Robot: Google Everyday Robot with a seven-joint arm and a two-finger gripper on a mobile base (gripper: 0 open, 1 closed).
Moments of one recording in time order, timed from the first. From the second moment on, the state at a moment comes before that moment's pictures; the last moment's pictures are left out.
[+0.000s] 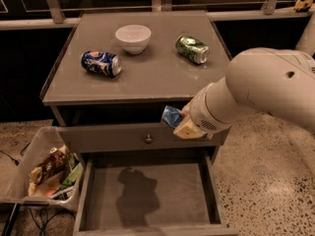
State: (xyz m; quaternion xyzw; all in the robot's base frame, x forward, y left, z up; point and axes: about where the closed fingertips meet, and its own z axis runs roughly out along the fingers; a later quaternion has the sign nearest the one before) arm 0.488 -0.087 0.819 -0.53 0.80 0.04 0.28
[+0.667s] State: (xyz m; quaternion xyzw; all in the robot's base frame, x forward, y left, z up) arm 0.488 -0.080 0.743 -0.50 0.79 0.15 0.33
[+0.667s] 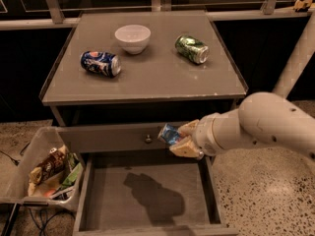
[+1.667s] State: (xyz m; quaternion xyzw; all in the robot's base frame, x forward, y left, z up) arm 0.467 -0.047 0.576 -0.50 0.79 0.22 0.29
